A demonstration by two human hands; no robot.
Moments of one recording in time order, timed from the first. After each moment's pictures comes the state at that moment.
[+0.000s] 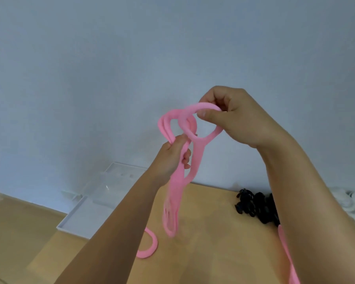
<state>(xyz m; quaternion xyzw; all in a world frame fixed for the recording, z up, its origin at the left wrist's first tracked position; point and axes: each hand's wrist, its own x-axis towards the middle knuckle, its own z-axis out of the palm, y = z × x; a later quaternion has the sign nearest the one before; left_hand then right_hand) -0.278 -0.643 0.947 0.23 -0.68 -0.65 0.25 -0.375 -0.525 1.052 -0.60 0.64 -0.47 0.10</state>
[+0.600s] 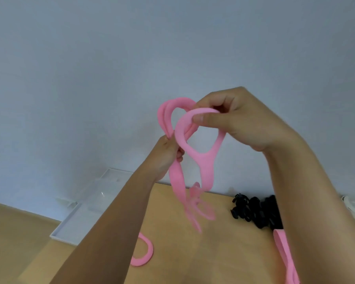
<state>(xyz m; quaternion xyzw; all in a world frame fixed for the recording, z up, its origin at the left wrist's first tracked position) -0.284 -0.647 0.969 0.15 -0.71 -0.62 0.30 -0.372 -0.506 1.071 -0.62 0.59 -0.49 0.16</state>
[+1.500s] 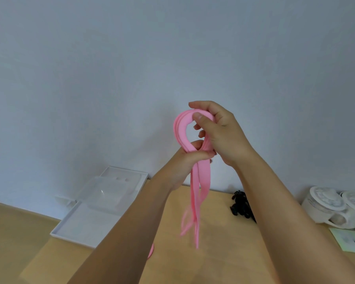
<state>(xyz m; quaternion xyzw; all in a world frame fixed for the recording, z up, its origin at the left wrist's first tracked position) -0.293 -0.612 0.960 0.10 -0.69 -0.69 0.18 -0.371 -0.536 1.017 -0.49 0.59 -0.63 0.14</state>
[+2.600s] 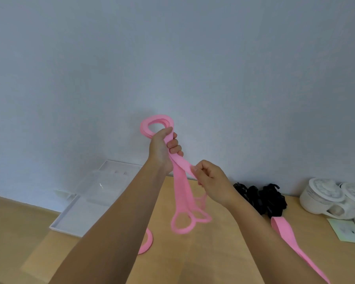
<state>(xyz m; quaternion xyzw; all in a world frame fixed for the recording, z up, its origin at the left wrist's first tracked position) -0.312 -0.660 0.934 0.27 -0.33 -0.85 0.29 -0.385 -0.531 0.880 -0.43 0.71 -0.51 0.23</state>
